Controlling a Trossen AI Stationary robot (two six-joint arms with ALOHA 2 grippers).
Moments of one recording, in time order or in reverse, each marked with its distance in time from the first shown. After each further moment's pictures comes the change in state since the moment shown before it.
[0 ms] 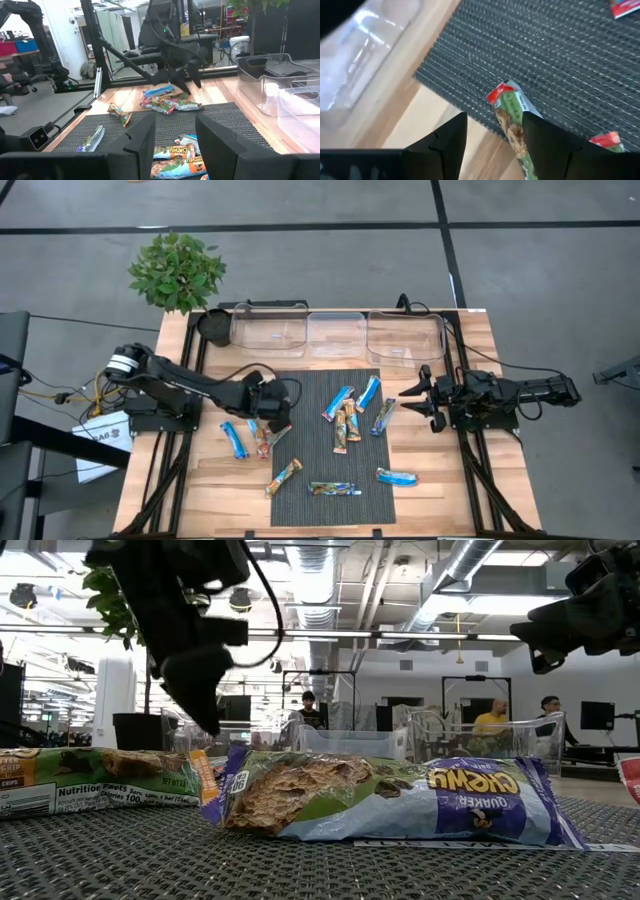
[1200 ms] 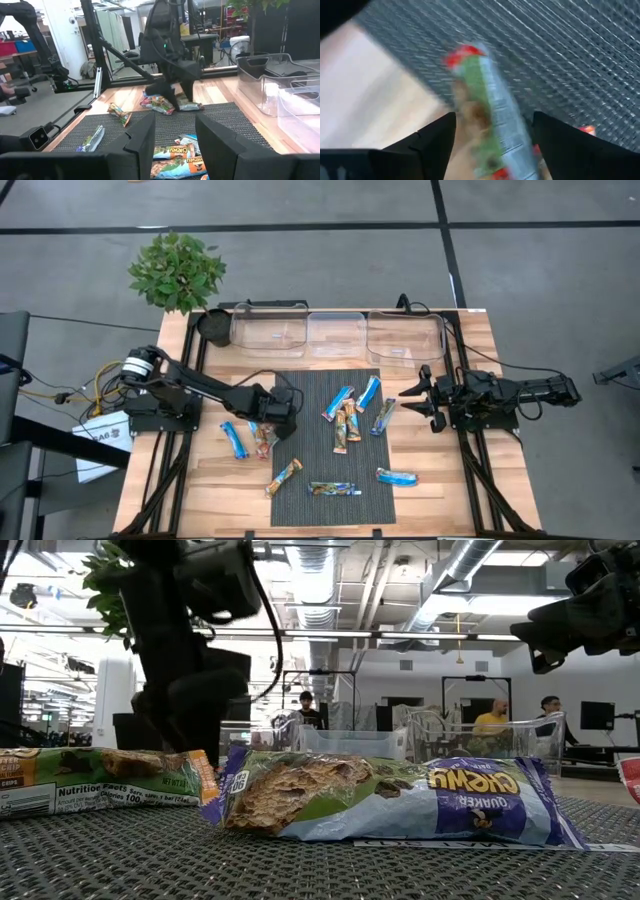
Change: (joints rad) left arm -0.003 0.118 0.000 0.074 0.178 -0.219; right arm 0.000 0.000 0.000 0.002 -0.001 0.000
